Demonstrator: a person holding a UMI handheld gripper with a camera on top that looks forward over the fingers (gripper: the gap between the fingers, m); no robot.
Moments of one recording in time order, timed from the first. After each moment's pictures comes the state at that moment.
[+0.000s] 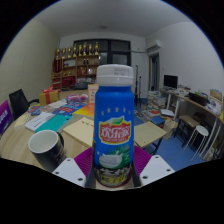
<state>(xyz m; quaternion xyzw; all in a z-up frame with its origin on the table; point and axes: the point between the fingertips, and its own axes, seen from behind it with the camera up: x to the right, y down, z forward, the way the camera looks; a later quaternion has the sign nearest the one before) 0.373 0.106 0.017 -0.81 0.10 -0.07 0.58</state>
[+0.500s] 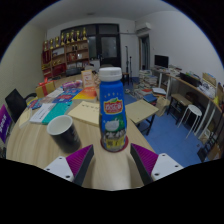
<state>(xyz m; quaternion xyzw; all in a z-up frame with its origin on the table) 0.341 0.005 0.011 -0.86 0.17 -0.06 0.48</state>
